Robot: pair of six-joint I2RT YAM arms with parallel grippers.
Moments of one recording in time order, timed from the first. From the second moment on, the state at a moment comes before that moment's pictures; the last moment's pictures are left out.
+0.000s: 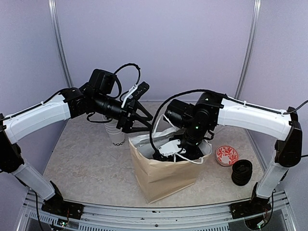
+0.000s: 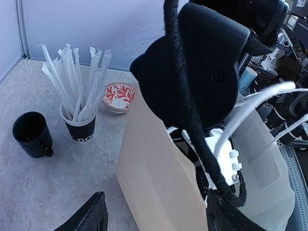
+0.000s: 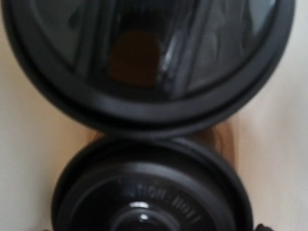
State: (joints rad) left arm -0.77 1.51 1.40 -0.45 0.81 0.19; right arm 1.06 1.72 1.63 -1.28 -0.13 -0.82
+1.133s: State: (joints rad) left arm -0.83 1.62 1.46 -0.40 0.85 0.18; right arm 1.06 1.73 1.70 -1.29 -0.16 -0.82
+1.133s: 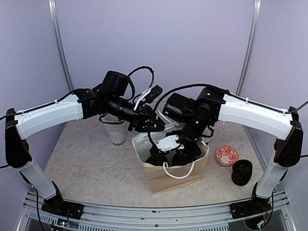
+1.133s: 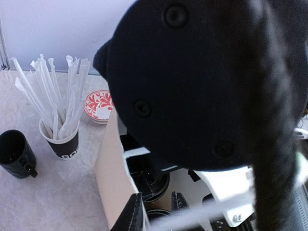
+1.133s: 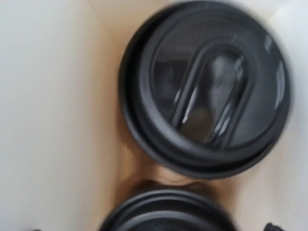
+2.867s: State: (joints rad) left arm -0.70 1.61 1.62 -0.58 0.43 0.20; right arm 0.23 1.66 1.89 -1.15 -0.46 -0.71
